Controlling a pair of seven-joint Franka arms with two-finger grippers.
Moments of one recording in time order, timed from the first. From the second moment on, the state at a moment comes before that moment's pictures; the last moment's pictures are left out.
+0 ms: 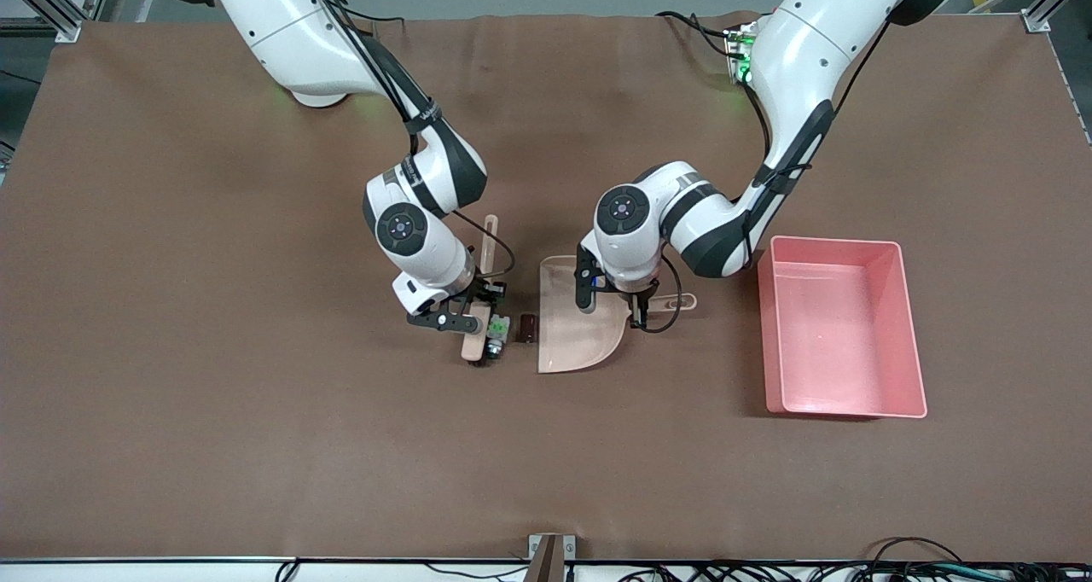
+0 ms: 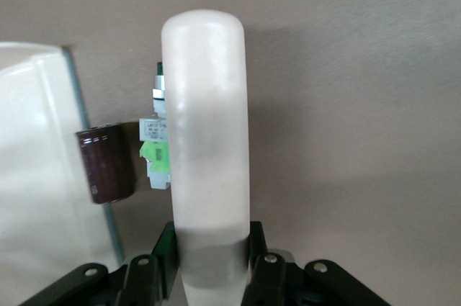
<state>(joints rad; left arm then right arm) -0.32 0.70 -0.39 -1.64 0.56 2.19 0.63 0.54 0.63 0.06 -1.74 0.18 2.44 0.63</state>
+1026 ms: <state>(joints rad) -0.35 0.74 -0.39 -1.57 0.56 2.17 0.60 0.62 0.68 0.06 -1.65 0.18 2.44 0.73</state>
